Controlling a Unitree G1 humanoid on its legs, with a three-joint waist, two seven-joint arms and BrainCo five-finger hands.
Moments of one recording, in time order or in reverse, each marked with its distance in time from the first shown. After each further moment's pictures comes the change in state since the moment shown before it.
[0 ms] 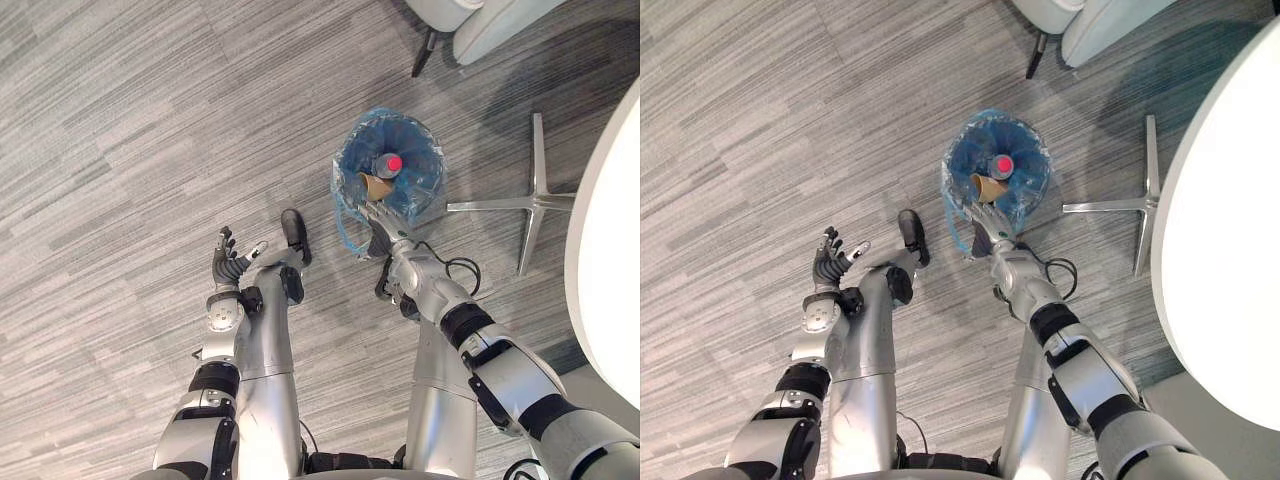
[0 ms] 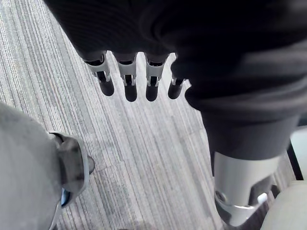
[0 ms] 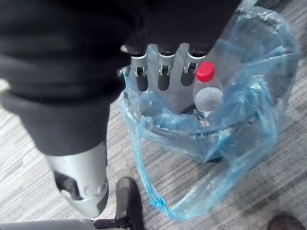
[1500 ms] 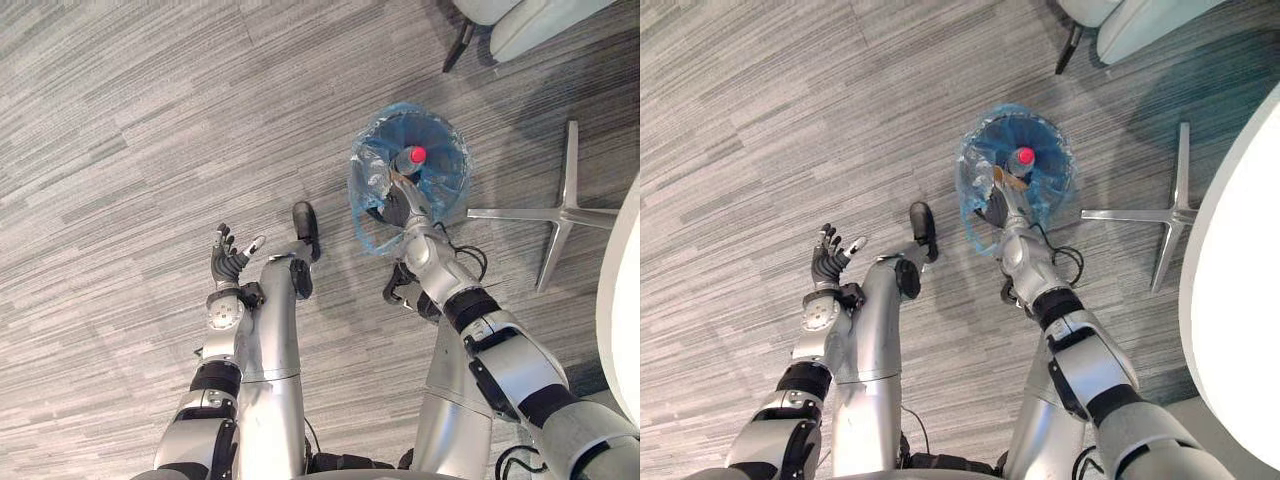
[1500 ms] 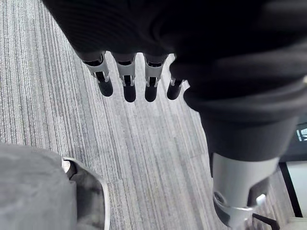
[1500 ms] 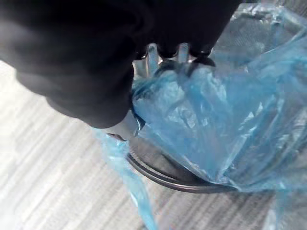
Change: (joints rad) left arm 0.005 -0.008 -0.026 -0.045 -0.068 0.025 0.019; right arm 0.008 0.013 -0.141 -0.132 0.255 0.061 -0.064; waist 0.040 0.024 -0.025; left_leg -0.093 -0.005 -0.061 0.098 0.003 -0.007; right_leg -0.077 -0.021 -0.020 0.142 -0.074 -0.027
